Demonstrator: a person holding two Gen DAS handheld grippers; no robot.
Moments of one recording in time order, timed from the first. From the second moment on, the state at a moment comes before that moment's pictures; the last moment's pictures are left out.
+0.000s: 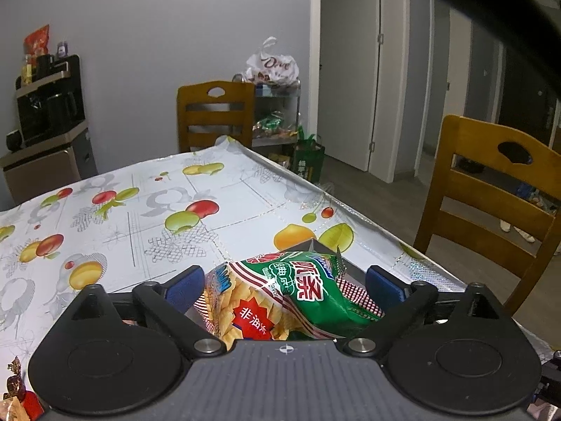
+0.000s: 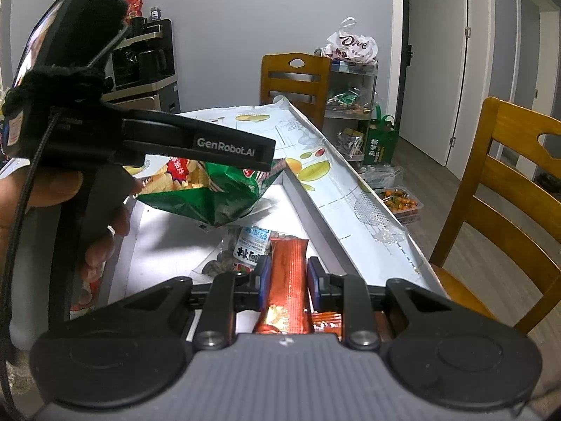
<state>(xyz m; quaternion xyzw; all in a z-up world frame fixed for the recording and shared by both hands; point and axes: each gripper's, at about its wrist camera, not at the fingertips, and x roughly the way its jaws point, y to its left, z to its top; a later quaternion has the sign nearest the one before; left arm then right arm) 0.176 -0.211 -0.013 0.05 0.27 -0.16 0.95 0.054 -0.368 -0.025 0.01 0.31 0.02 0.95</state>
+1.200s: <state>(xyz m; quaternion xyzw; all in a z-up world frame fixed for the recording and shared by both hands) 0.098 -0.082 0.049 -0.03 0.20 -0.21 0.96 0.014 -0.284 0.028 0.00 0.28 0.05 0.96</state>
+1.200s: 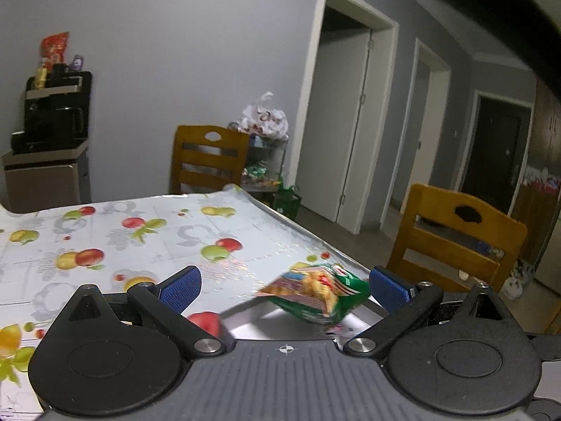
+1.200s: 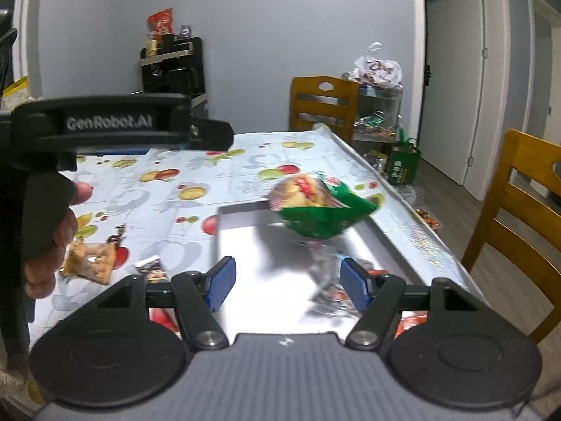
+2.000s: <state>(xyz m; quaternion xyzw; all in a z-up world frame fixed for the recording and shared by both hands) 0.100 0.109 0.046 -0.09 0.19 -0.08 0.97 0.023 -0.156 0.029 -0.05 0.29 0.13 0.95</state>
